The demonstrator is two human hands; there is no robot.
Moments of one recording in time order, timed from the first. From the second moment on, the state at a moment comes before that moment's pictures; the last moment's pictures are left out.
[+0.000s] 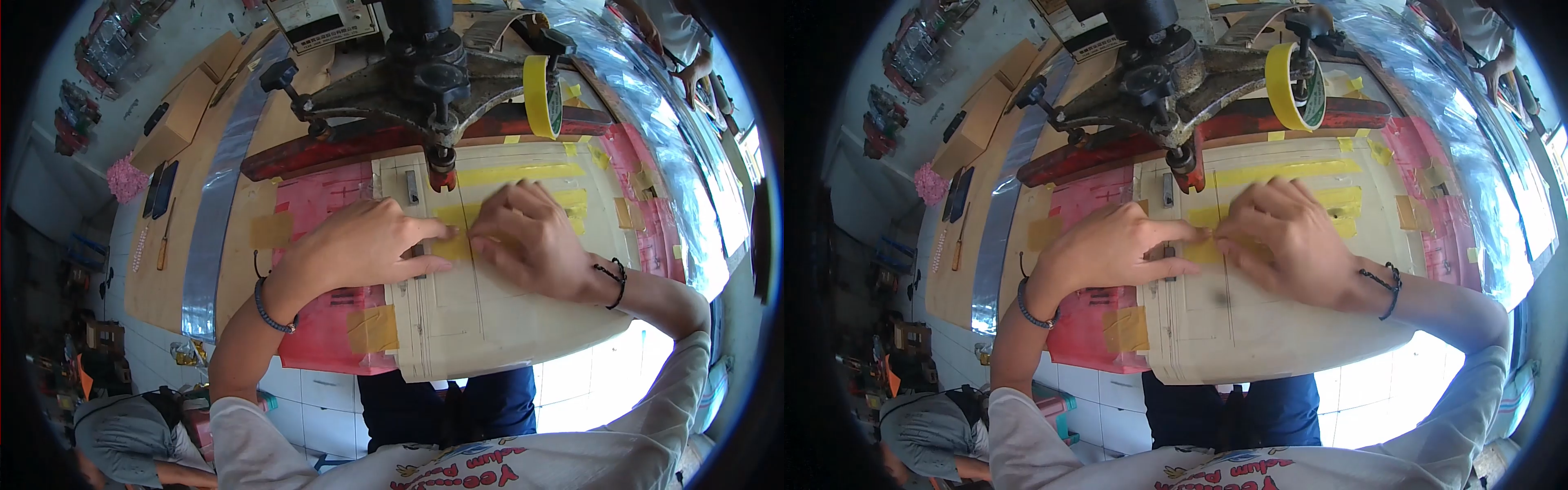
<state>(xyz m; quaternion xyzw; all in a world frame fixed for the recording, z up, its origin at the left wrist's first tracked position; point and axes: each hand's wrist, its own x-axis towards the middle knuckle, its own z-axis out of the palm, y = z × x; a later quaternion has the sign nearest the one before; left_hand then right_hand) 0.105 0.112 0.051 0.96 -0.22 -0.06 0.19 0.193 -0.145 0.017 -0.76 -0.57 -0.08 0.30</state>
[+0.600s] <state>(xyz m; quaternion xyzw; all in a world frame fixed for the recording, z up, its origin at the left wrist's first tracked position) 0.092 0.093 0.052 0.98 -0.19 -0.01 0.10 0.193 -0.146 0.011 -0.81 -0.55 -0.07 0.21</state>
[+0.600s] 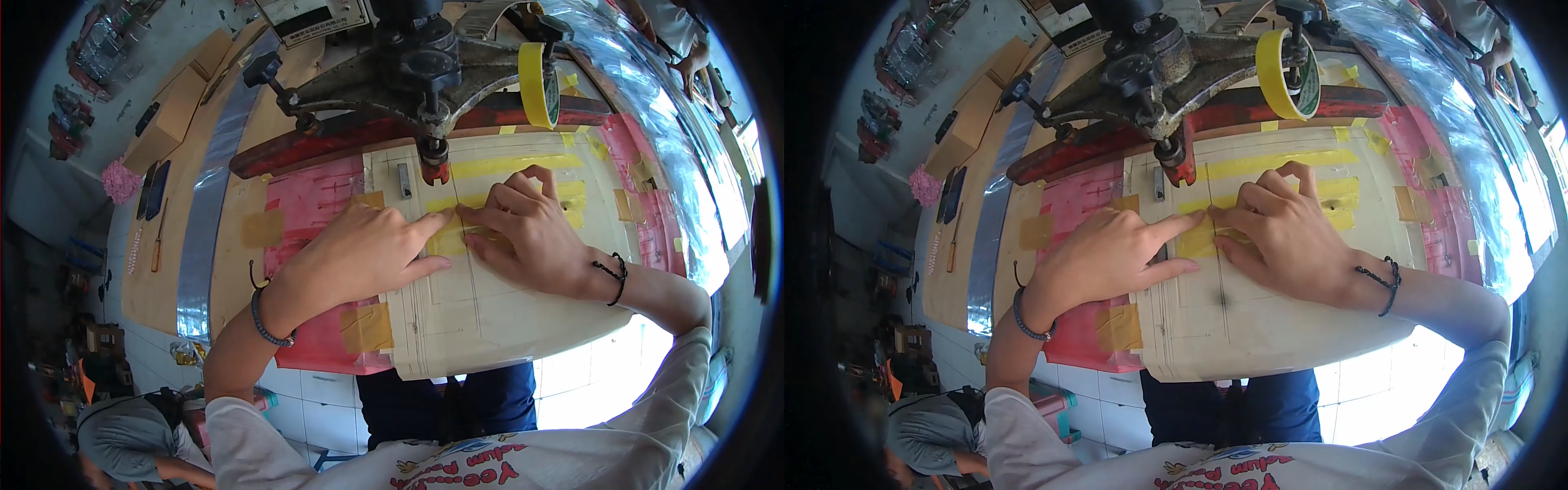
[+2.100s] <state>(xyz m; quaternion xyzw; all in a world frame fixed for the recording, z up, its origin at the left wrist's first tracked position) 0.093 0.094 0.042 0.96 -0.26 0.13 0.05 0.192 -0.145 0.010 -0.74 -0.59 -0.09 0.29</state>
